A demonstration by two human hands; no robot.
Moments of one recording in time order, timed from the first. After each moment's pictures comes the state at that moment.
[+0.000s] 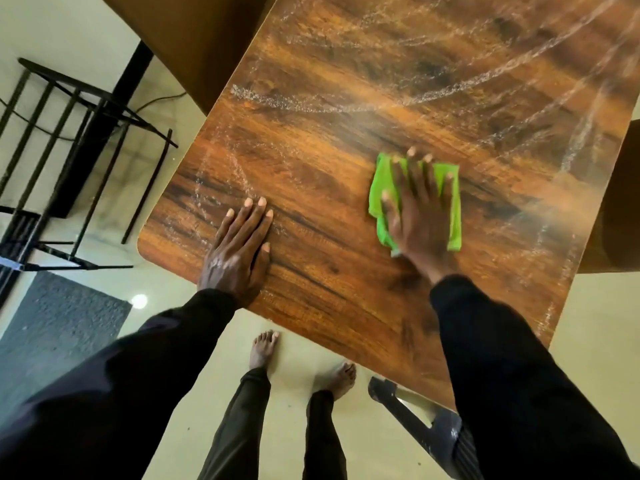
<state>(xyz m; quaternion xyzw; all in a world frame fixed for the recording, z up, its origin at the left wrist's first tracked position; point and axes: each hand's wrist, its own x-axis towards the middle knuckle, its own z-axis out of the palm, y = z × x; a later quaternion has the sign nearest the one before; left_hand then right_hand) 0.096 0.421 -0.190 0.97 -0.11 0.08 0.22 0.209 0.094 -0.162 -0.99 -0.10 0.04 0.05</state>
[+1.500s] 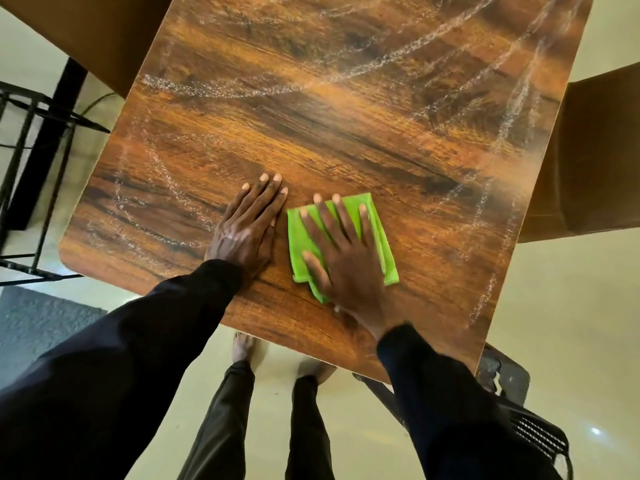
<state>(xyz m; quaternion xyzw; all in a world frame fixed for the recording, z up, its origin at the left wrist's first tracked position) 0.149 0.306 -0.178 0.95 -0.19 0.06 0.22 0.111 0.079 -0.170 -0.98 -0.20 0.06 0.07</state>
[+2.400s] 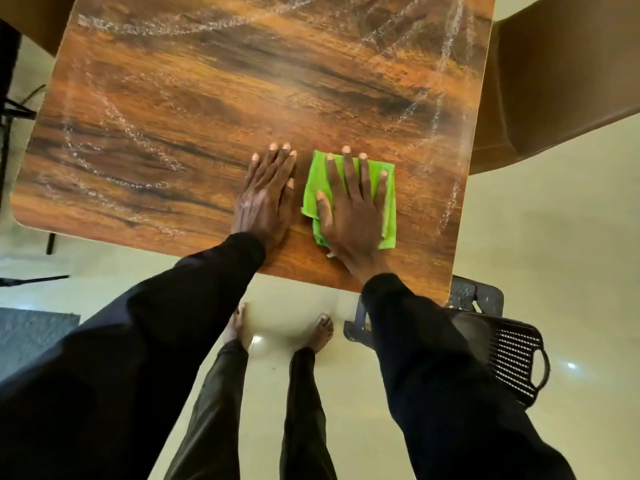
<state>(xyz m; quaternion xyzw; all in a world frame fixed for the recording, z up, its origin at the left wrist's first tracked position) 0.081 0.241 -0.167 0.93 -0.18 0.01 0.32 0.039 0.060 -0.162 -1.00 0.03 0.01 0.07</state>
